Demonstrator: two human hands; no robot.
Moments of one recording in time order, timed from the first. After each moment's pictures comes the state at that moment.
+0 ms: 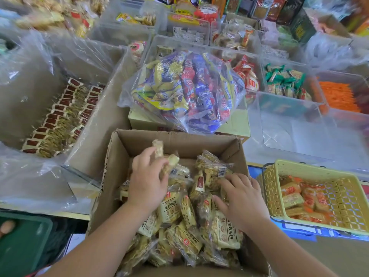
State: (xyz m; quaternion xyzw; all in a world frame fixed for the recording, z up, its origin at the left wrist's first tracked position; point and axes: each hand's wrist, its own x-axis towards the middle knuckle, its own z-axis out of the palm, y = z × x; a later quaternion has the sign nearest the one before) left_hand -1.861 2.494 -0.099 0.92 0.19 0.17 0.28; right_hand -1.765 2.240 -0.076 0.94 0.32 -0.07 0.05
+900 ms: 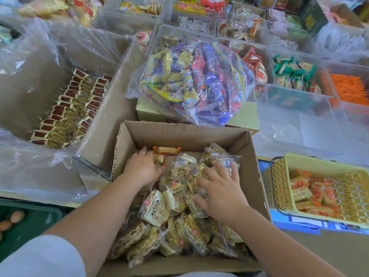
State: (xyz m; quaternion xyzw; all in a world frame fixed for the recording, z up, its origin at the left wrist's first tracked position) left_hand -1.838 2.562 -0.143 0.92 0.26 -0.23 0.15; right_hand -1.790 2.303 -0.083 0.90 0.41 -0.15 0.07
